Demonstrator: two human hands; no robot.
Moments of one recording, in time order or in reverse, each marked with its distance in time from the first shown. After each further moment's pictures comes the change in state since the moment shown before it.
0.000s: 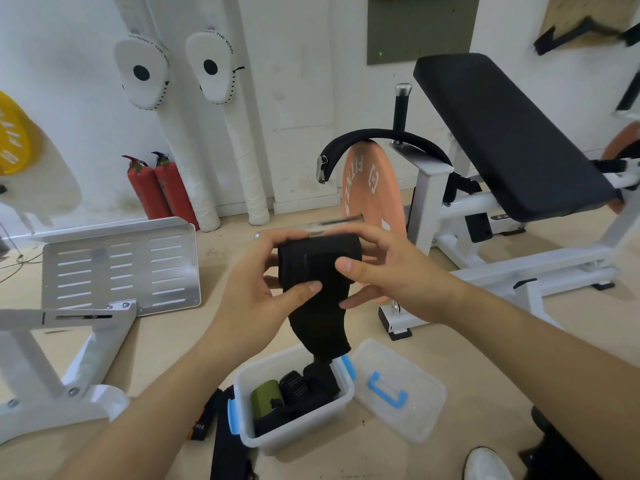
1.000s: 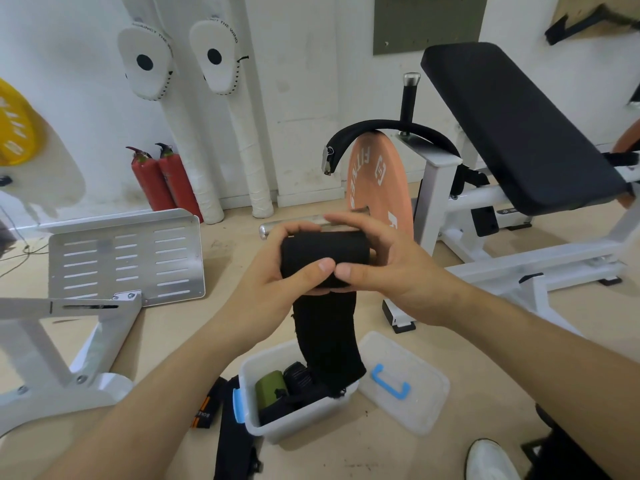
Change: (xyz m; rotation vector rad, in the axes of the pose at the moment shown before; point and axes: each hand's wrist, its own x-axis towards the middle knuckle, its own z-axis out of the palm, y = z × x) left_hand -0.001 0.016 0.002 -0.386 -0.157 -0.169; right_hand -0.001 0.007 0.015 0.042 0.000 -0.115
